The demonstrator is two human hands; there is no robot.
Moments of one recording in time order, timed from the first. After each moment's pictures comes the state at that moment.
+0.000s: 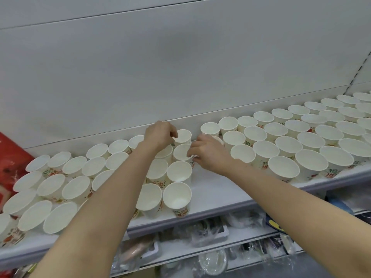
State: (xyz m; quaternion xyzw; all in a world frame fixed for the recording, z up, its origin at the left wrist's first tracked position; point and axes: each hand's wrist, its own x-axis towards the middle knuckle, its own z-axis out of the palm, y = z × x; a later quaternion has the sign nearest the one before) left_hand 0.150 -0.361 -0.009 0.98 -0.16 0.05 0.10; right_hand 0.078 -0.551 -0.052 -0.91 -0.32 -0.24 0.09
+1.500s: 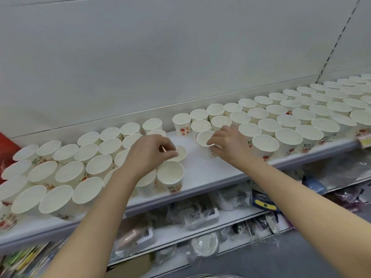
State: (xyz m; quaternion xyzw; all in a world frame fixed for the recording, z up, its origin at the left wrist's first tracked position) left_hand -0.002 -0.341 0.003 0.95 -0.20 0.04 0.24; right_hand 0.005 -0.606 -0.060 -0.93 -0.20 -0.28 0.12
